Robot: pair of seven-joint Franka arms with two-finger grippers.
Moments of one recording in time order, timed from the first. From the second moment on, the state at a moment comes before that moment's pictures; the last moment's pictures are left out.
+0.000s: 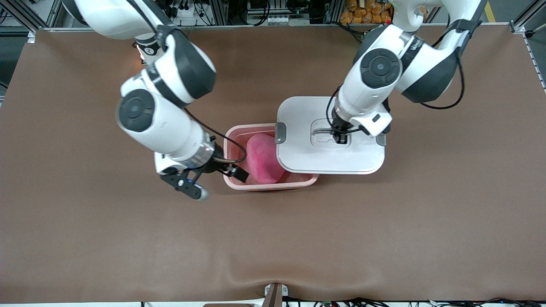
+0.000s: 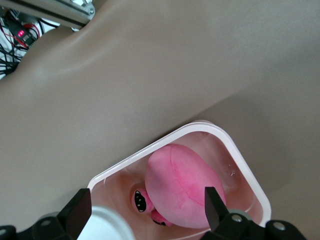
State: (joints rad) left arm -0.08 0.33 -0.58 -1.59 0.10 1.79 -2.22; right arm 0.37 0.65 0.16 -0.98 0.16 1.78 0.99
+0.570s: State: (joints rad) left arm -0.19 0.48 -0.58 -1.48 0.17 1.85 -2.36; right arm 0.20 0.60 0.23 -0.98 0.16 1.71 0.98
